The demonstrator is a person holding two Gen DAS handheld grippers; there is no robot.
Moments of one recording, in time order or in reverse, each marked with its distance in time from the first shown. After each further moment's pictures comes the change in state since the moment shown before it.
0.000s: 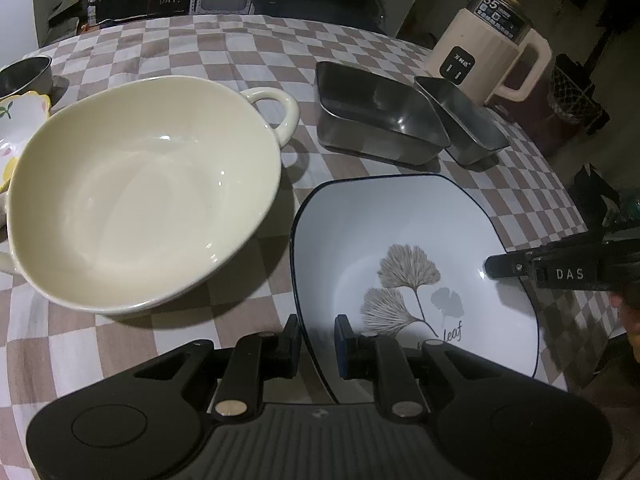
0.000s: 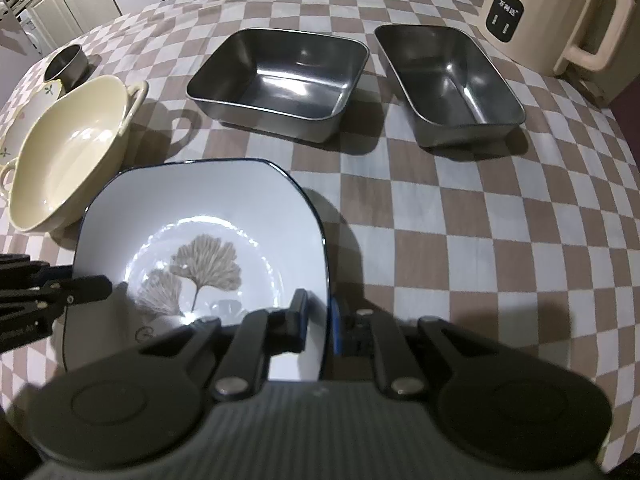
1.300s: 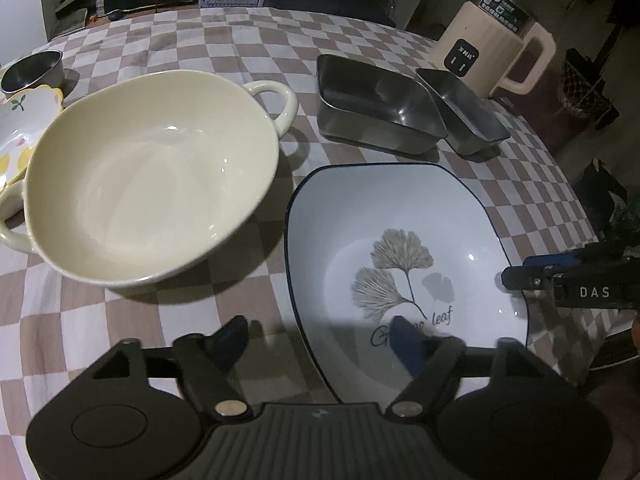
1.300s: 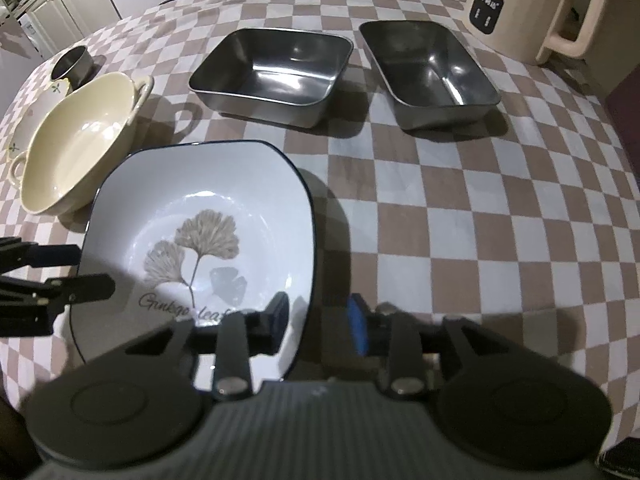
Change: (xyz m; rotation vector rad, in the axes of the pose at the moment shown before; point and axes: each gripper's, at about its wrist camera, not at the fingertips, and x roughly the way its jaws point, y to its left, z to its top) left arm -0.014 -0.007 -0.006 -0.022 0.038 0.026; right arm -0.022 -0.008 -0.025 0.023 -0.012 0.002
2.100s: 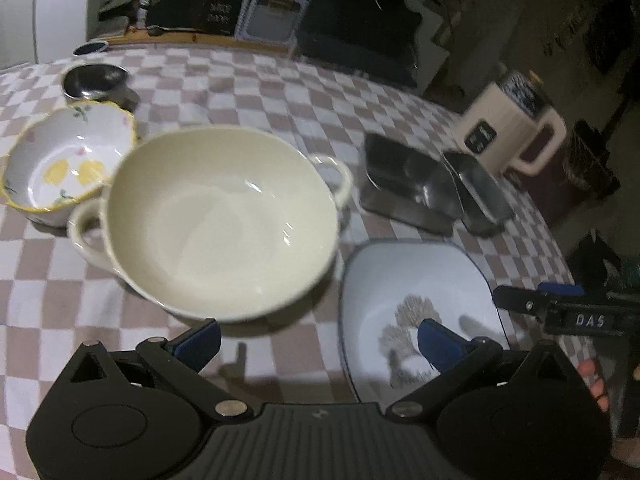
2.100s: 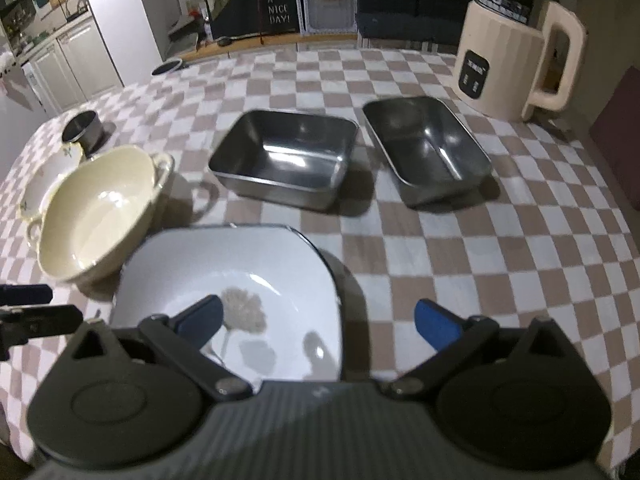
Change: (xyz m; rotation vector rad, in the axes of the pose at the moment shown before) left arm -0.049 0.043 0.009 -0.135 -0.163 -0.009; right arm -0.017 0.022 0.017 0.044 -0.216 0.007
